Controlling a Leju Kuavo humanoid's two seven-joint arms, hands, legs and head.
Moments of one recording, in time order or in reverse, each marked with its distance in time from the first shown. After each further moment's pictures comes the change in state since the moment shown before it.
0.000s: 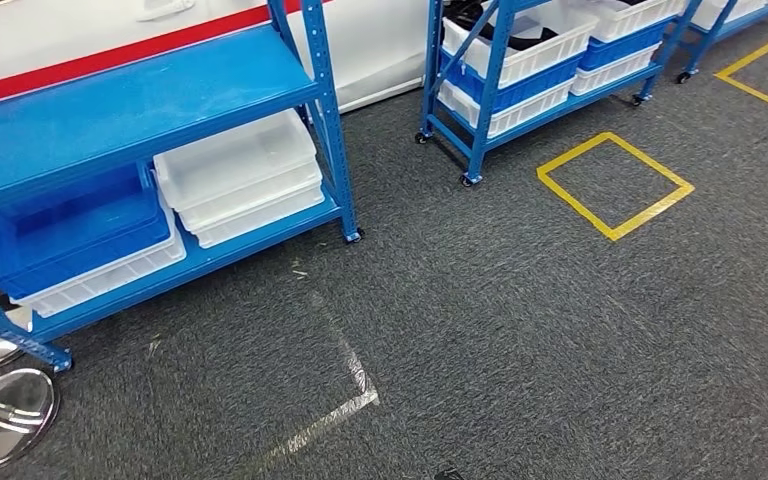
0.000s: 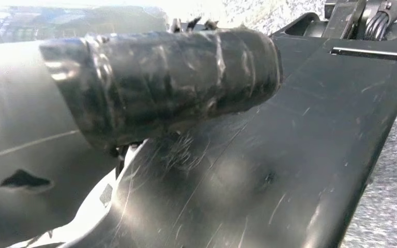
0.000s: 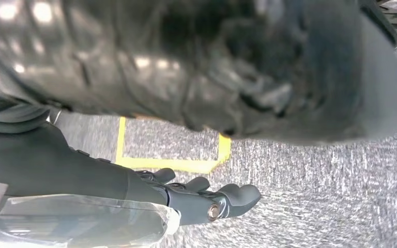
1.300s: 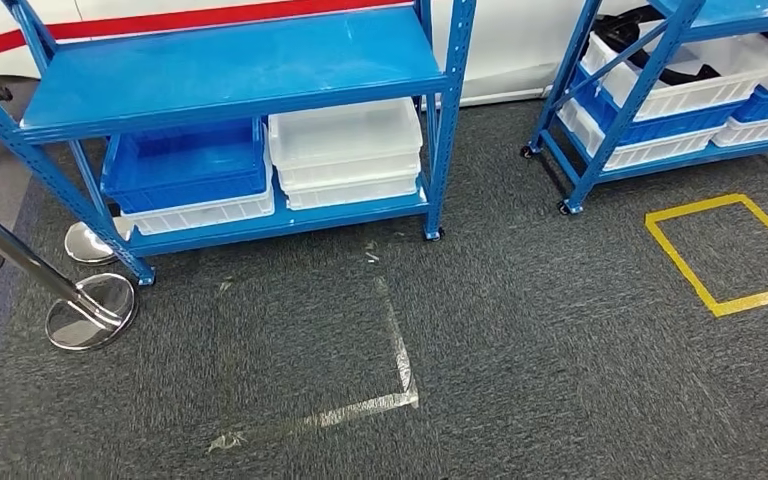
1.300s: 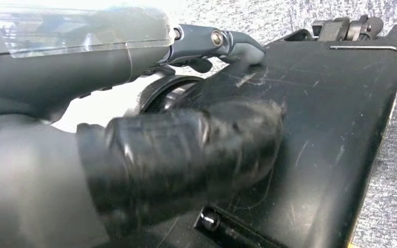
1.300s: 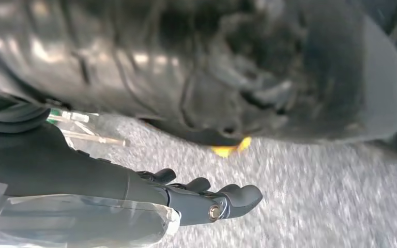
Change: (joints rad) left arm 0.026 0.001 -0.002 0.000 -0.098 -0.024 -0.065; right arm -0.004 0.003 0.039 0.002 -0.091 0.062 0.112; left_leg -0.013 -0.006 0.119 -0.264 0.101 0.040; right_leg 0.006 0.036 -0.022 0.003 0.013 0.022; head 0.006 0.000
